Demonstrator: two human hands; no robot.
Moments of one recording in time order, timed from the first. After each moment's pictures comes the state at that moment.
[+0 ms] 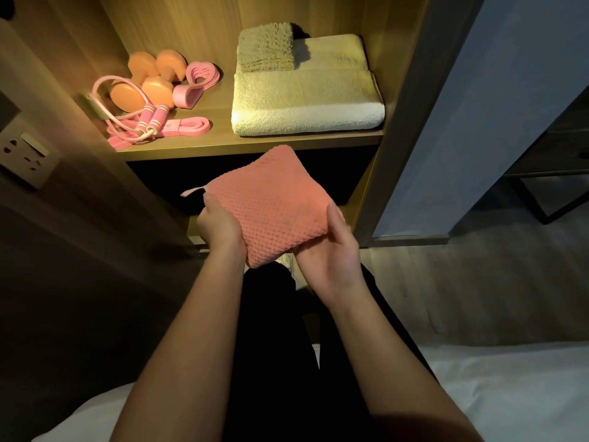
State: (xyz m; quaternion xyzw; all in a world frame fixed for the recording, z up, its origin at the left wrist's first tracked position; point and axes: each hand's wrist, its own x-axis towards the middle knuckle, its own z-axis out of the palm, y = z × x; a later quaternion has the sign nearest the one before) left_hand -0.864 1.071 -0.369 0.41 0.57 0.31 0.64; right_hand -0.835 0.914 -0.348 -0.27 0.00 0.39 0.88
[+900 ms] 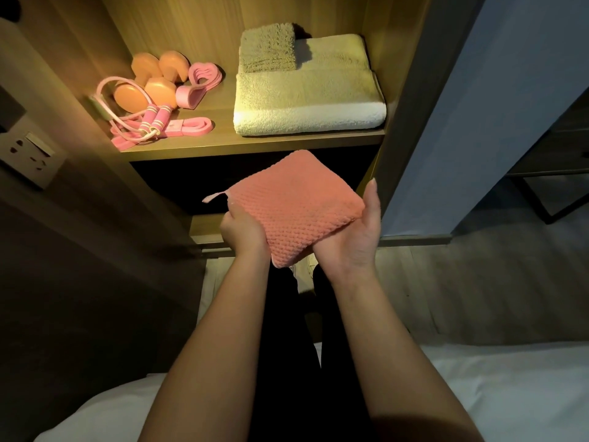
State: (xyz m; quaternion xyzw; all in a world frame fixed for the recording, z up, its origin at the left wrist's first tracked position) left_hand -0.851 1.039 -0.376 0.41 0.56 0.35 0.63; right_hand -0.812 0.913 -0.341 -0.20 0.03 0.35 0.92
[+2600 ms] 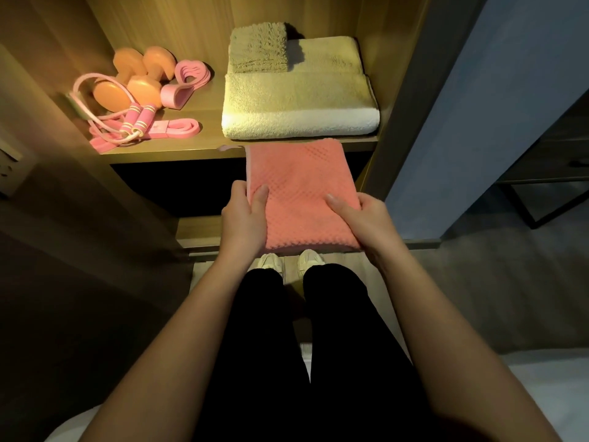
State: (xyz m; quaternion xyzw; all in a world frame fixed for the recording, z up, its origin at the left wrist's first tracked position) left_hand -0.836 1.055 -0.369 0.79 0.37 0.25 0.42; right_hand -0.720 0.898 -0.361 -0.77 -0.12 0.27 0.57
